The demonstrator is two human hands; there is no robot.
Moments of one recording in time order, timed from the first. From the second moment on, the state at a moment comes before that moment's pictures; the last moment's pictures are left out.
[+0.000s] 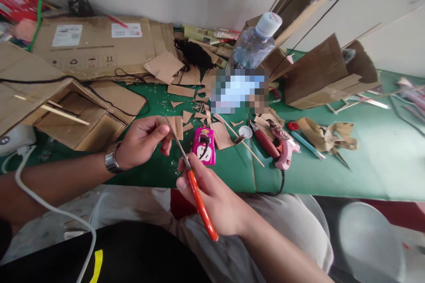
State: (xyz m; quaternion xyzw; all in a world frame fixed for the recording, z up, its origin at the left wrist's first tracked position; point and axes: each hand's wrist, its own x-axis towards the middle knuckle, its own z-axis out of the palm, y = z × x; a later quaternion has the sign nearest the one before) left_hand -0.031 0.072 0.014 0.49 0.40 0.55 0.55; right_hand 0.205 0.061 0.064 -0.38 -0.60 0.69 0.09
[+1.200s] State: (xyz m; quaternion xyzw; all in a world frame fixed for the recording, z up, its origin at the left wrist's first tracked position) left_hand -0.030 0.074 0.005 0.51 0.37 0.57 0.52; right_hand 0.198 0.054 0.060 -0.38 -0.54 0.75 0.11
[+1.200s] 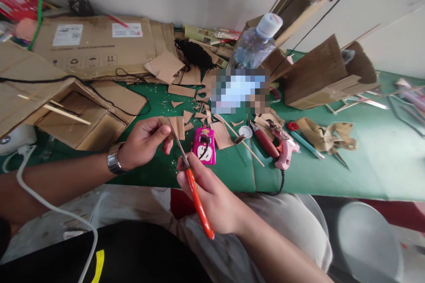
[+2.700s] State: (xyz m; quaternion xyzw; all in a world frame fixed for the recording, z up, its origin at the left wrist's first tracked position) left_hand -0.032 0.078 0.004 0.45 0.40 0.59 0.54; right_hand 0.203 0.061 0.067 -0.39 -0.57 0.72 0.11
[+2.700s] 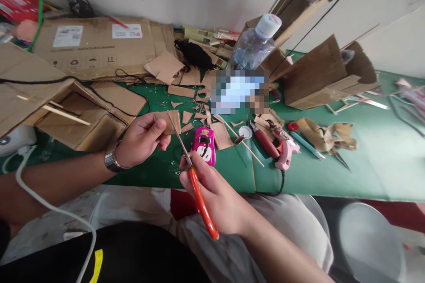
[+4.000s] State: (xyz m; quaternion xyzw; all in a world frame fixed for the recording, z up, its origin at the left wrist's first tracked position) left_hand -0.029 0.078 0.003 0.44 0.39 0.58 0.57; right_hand 0.199 0.059 0.059 -0.38 -0.56 0.73 0.11
